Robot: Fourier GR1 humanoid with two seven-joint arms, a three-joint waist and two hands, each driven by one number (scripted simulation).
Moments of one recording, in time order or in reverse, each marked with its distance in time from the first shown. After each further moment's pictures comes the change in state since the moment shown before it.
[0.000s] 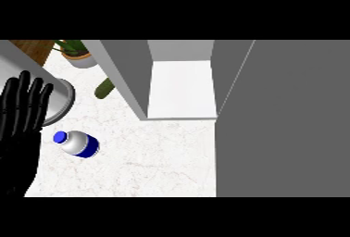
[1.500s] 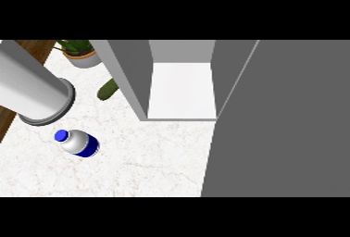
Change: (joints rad) left arm 0.316 -0.065 0.262 -0.257 0.269 -0.008 0.229; right arm 0.164 0.088 0.324 -0.368 0.066 -0.020 0.347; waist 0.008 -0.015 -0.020
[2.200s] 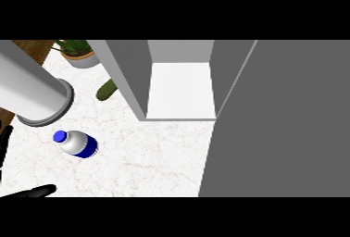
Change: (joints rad) left arm -0.090 0.013 0.033 0.291 -0.095 -0.042 -0.101; right arm -0.019 -0.005 0.115 0.000 0.049 -0.074 0.038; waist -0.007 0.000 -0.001
